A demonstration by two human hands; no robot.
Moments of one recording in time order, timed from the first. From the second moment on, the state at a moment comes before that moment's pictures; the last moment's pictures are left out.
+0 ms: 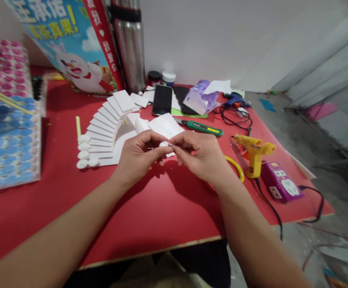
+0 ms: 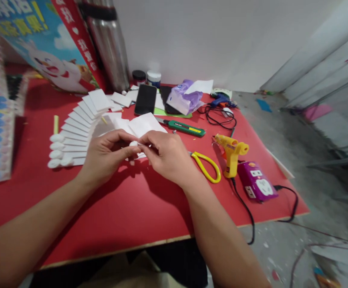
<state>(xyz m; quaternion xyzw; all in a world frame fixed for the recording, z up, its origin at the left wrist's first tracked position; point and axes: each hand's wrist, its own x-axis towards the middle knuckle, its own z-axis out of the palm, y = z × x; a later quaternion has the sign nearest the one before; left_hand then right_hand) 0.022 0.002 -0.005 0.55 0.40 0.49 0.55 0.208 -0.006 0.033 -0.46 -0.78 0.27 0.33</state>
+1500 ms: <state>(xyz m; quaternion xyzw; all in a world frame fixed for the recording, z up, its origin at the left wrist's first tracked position) 0.024 -0.008 -0.005 0.78 0.25 0.54 0.20 0.317 -0.111 0.024 -0.75 -0.60 -0.18 0.20</state>
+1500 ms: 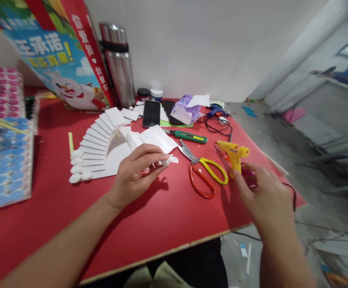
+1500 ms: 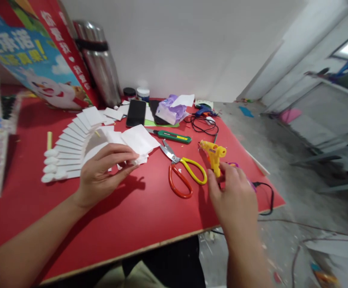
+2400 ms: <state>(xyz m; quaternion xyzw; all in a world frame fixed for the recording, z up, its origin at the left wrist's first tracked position) 0.032 -0.002 -0.005 0.29 0.30 0.39 0.82 0.322 -0.056 0.022 -0.89 -0.45 -0.07 0.00</state>
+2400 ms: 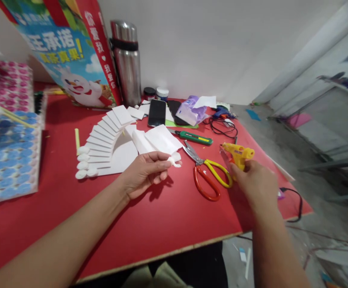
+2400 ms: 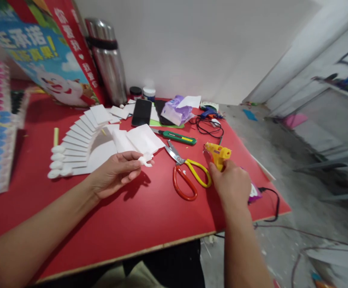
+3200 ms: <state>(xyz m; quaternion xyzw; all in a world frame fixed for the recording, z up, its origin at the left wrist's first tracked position) 0.014 0.018 0.000 0.36 0.41 0.48 0.69 0.241 -0.024 0.014 -0.47 -0.44 0.56 0.53</state>
